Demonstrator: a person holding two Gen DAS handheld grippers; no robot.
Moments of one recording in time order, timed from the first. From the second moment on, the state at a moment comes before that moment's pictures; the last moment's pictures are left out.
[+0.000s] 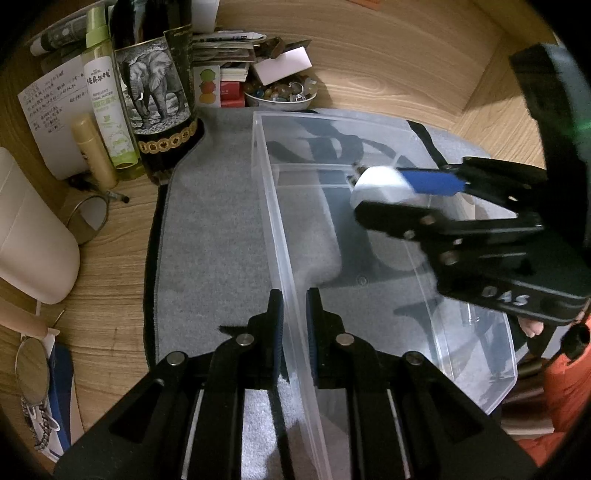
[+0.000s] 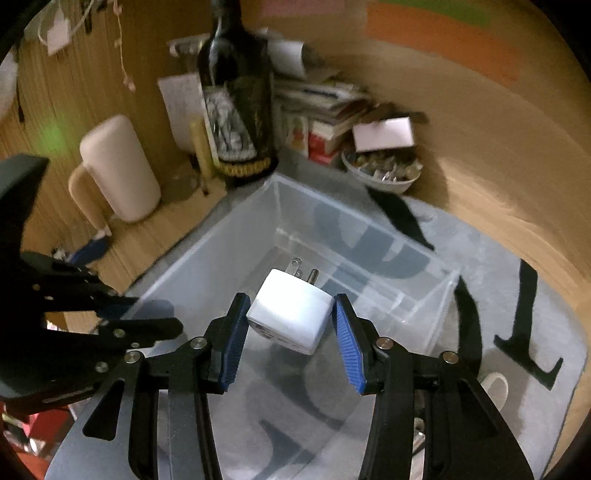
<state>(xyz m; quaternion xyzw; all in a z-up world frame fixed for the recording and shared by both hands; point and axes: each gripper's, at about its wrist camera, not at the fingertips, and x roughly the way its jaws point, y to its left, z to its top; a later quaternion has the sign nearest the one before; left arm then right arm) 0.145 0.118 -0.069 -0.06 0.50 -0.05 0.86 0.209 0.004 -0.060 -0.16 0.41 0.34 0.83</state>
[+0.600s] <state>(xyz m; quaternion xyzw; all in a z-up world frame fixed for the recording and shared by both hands) 0.145 0.116 -0.070 -0.05 0.49 -0.05 0.87 0.217 0.023 -0.079 -0.23 0.44 0.33 0.80</state>
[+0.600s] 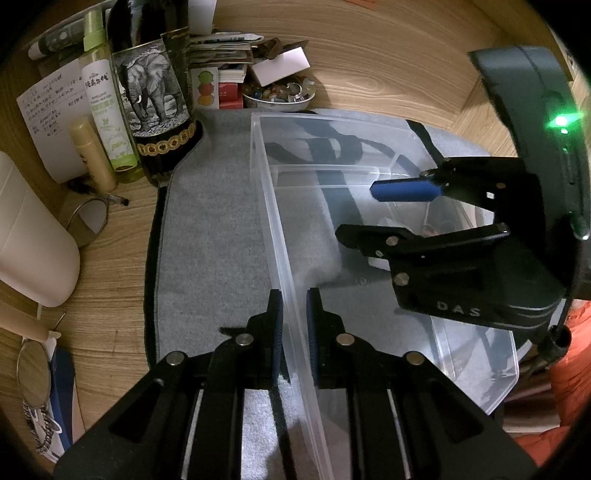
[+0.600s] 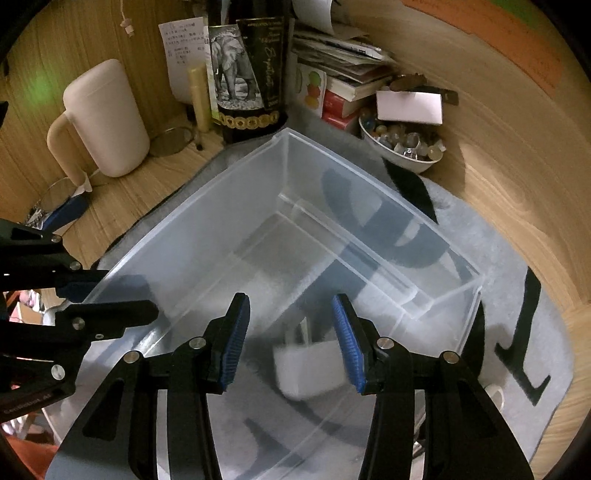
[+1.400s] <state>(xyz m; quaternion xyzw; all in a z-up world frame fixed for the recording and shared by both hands) 0.148 0.115 -0.067 -0.05 0.49 -0.04 0.87 0.191 -0.048 -0.010 -0.18 0.33 0.27 0.89</state>
